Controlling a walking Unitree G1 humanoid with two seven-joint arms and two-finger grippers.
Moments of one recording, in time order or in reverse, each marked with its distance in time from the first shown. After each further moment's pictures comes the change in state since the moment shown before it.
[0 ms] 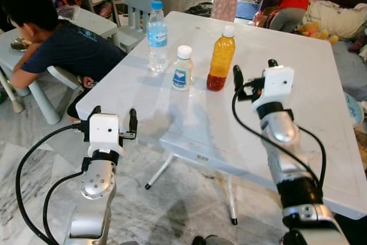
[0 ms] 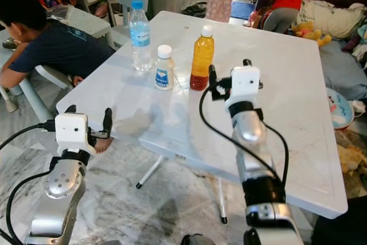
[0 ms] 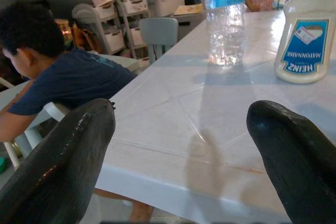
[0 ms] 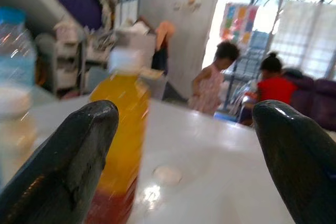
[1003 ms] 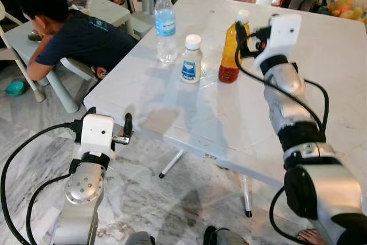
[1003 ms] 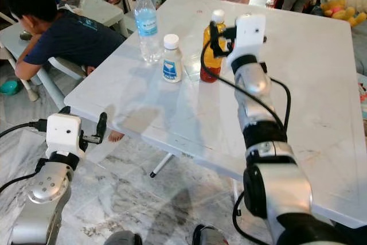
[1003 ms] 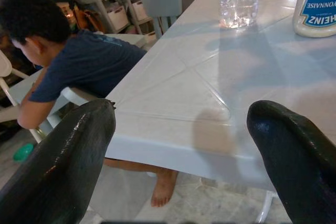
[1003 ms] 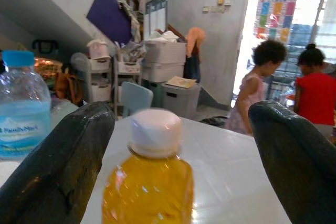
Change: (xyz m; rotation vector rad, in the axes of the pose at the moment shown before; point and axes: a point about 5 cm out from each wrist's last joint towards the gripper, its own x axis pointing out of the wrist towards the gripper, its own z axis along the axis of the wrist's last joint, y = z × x) left arm -0.013 0.010 0.010 0.061 0.041 -0.057; right arm 0.071 0.004 0.043 0.049 -0.056 0.081
